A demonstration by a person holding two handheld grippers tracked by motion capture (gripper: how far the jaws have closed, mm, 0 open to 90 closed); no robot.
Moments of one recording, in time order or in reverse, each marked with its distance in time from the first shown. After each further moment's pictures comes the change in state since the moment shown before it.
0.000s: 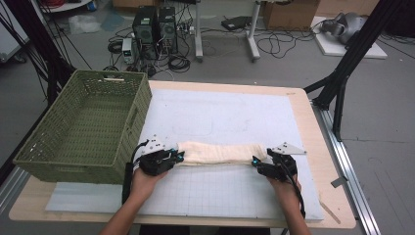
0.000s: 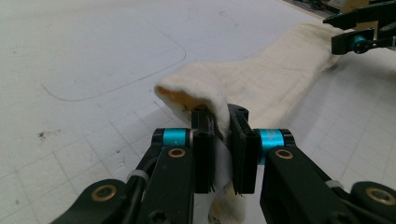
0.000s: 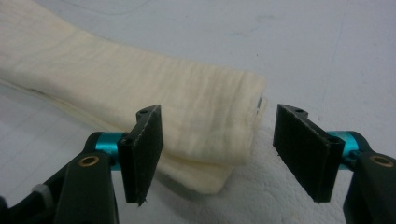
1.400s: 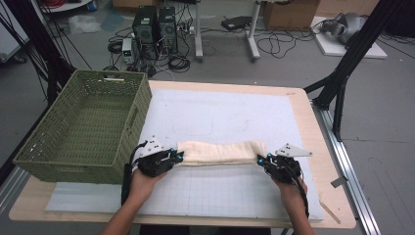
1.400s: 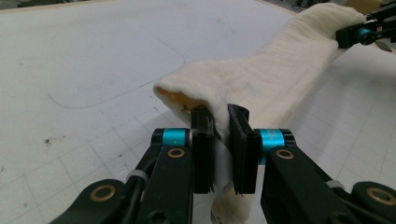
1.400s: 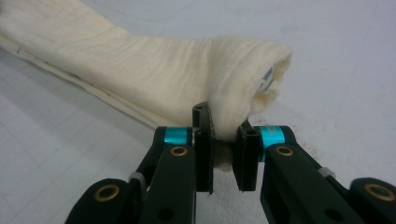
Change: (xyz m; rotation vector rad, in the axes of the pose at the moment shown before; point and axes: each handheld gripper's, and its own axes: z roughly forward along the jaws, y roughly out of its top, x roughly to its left) left arm -0.003 0.000 -0.006 -0.041 -0.006 0.030; right arm 0.001 0.005 -0.021 -0.037 0.097 -0.045
